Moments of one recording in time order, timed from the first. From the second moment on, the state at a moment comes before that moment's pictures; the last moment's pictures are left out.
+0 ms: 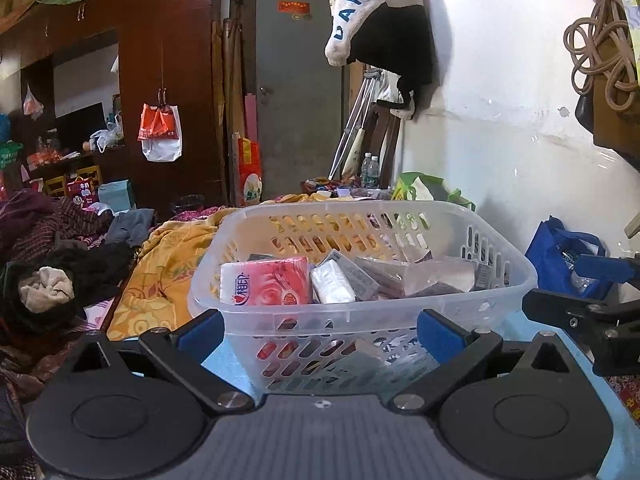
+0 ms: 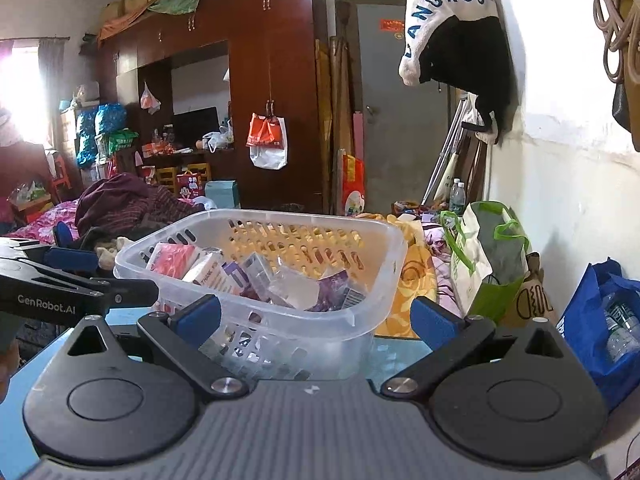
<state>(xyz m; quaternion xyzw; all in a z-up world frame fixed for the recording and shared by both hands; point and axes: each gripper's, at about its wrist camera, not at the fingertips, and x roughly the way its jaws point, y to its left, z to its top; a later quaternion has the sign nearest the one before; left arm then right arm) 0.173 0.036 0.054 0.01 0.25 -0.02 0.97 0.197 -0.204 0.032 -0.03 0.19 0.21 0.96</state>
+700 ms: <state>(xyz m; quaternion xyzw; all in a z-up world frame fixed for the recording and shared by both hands) 0.171 0.032 0.051 0.00 0.25 -0.03 0.97 0.196 -0.207 0.031 -0.02 0.19 0.21 0.96</state>
